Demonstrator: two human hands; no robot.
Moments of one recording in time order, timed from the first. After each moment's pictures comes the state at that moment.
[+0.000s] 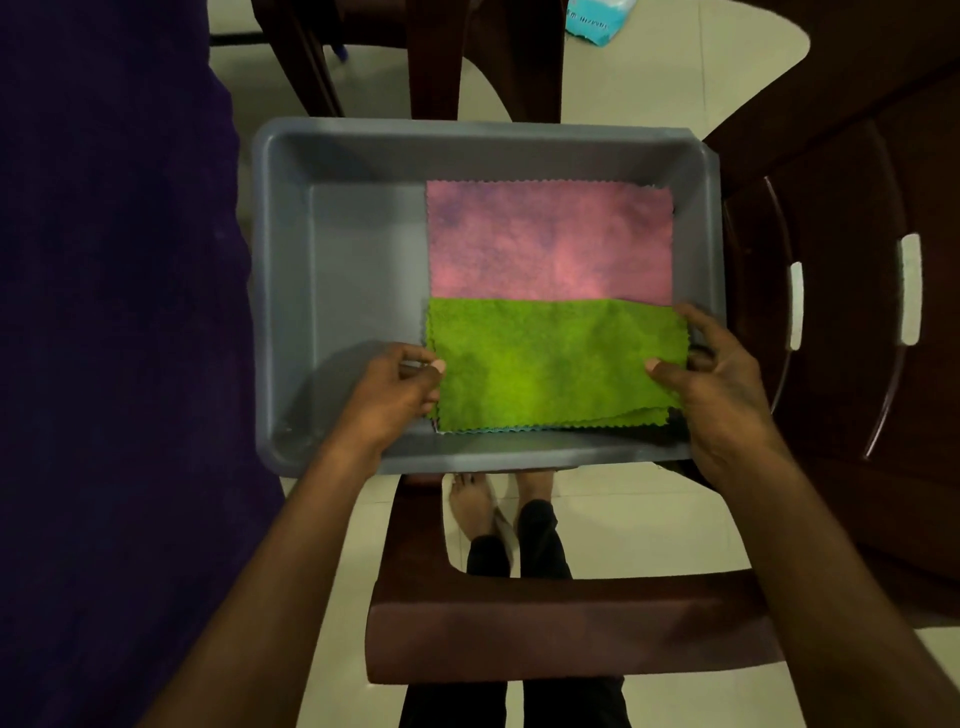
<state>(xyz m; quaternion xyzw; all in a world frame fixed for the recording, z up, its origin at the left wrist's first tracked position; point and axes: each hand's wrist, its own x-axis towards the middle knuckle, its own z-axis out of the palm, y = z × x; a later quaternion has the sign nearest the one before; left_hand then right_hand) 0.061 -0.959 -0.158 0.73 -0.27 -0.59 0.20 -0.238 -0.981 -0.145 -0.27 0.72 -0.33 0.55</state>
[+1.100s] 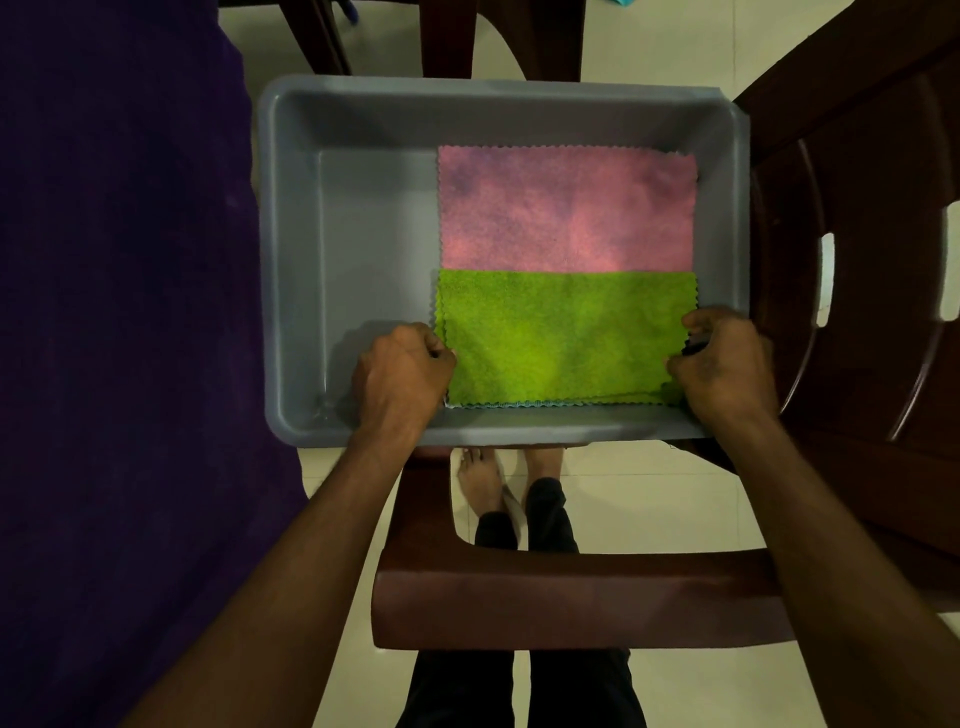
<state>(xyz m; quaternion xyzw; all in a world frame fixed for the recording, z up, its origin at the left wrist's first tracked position) 0.048 -0.954 -0.183 0.83 -0.47 -0.30 0.02 -0.255 -0.987 -0.181 -0.50 0.80 -0.06 0.33</state>
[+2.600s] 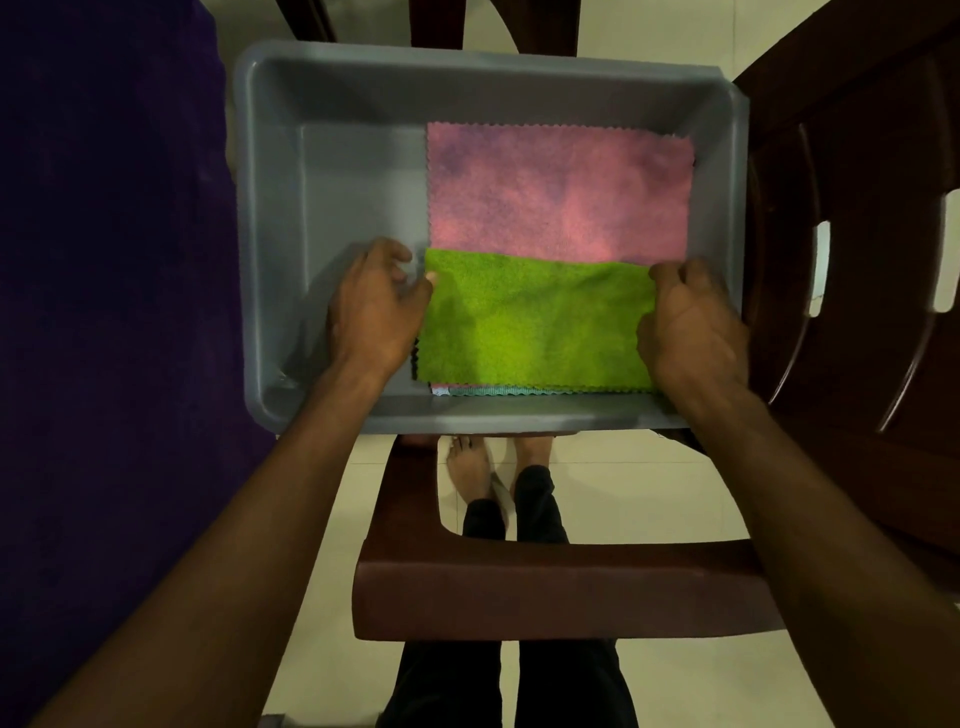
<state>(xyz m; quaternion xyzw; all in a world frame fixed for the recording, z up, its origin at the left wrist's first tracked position) 0.065 -0.986 -0.180 0.79 -0.50 -0.31 0.16 -0.228 -1.004 -0.173 -0.69 0.71 0.08 0.14</state>
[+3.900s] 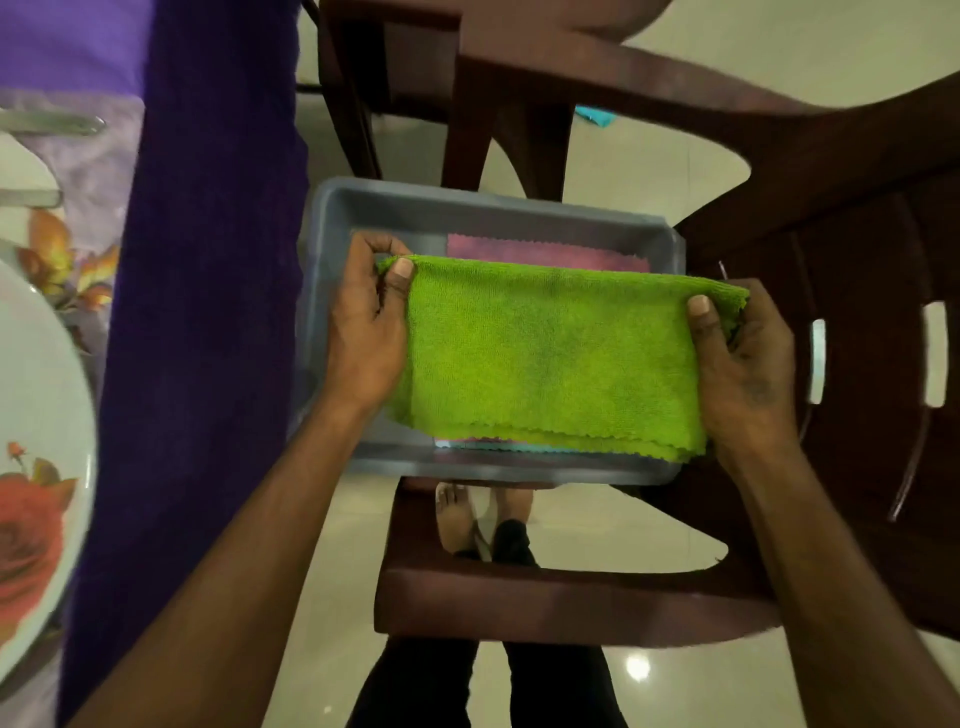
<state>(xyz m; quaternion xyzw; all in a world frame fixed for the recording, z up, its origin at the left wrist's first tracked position) 0.070 -1.008 -0.066 0.66 -0.49 -0.33 0.46 -0.233 -1.024 -0.038 -0.52 0.63 -0.40 0.41</state>
